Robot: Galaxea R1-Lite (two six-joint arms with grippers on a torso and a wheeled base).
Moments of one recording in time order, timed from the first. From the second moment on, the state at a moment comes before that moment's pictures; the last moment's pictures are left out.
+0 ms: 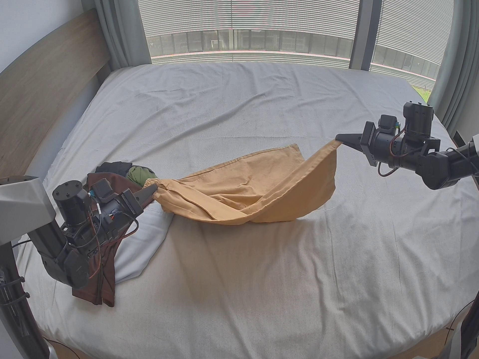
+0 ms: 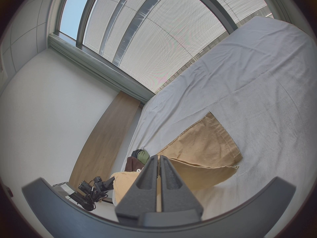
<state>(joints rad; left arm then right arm) -0.11 2.11 -0.55 -1.55 -0.43 -0.66 0.12 2.01 -1.26 -0.54 0.61 0.63</state>
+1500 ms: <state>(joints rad) -0.12 2.25 -0.63 -1.55 -0.32 -0.69 0.13 2.29 -1.68 -0.47 0.55 0.68</state>
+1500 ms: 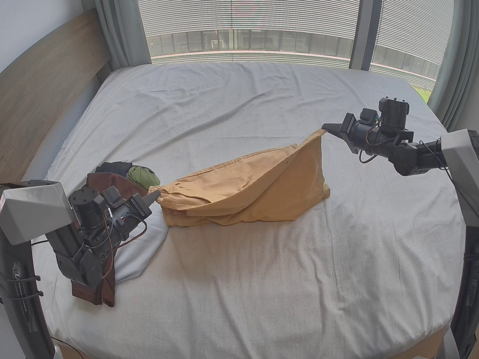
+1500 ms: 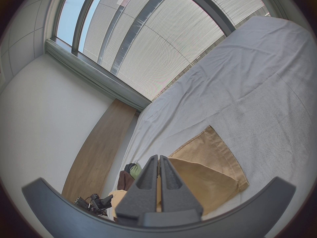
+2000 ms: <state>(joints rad) -0.12 2.30 -0.70 -1.55 -0.27 -0.69 0.15 2.39 -1.80 -0.47 0.50 0.68</state>
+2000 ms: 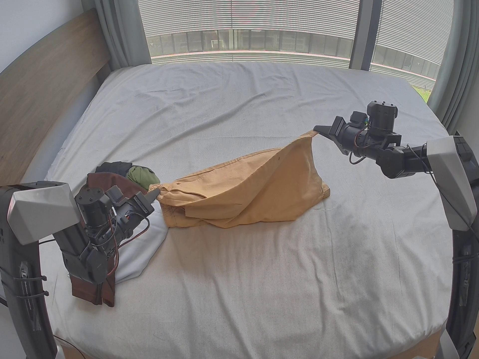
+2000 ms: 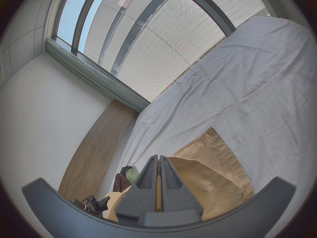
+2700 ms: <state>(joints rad) -0.11 2.34 -0.76 -1.55 -0.24 -0.69 0.16 2.45 -1.86 -0.52 0.46 0.69</state>
